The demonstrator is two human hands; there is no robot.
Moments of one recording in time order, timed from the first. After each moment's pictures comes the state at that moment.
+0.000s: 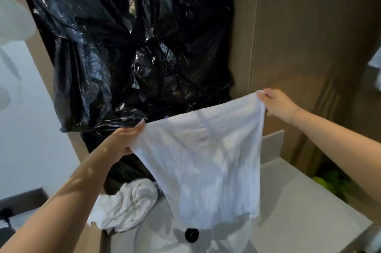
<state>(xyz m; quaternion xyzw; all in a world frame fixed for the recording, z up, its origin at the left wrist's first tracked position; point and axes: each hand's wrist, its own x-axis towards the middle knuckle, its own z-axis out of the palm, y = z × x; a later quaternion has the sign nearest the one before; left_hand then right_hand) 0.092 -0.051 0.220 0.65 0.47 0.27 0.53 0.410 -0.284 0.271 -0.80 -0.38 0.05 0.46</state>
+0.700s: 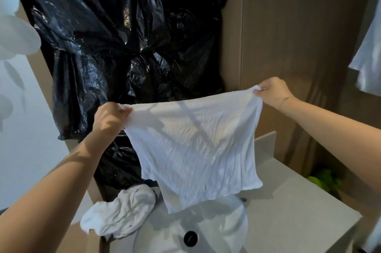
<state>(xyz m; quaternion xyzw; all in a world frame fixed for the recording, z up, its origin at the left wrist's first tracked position) 0.098 -0.042 0.284 0.77 0.50 0.36 0.17 0.420 -0.296 0.299 -0.83 -0.36 -0.09 0.42</state>
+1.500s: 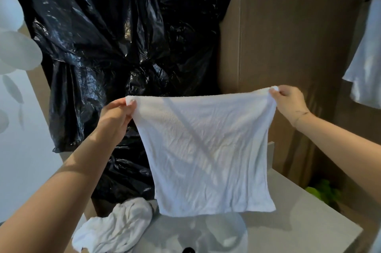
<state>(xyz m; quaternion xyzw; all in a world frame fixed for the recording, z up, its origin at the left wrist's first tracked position) 0.115 -0.049 0.307 0.57 0.27 0.48 0.61 0.427 -0.319 0.299 -0.77 -0.30 -0.11 0.55</state>
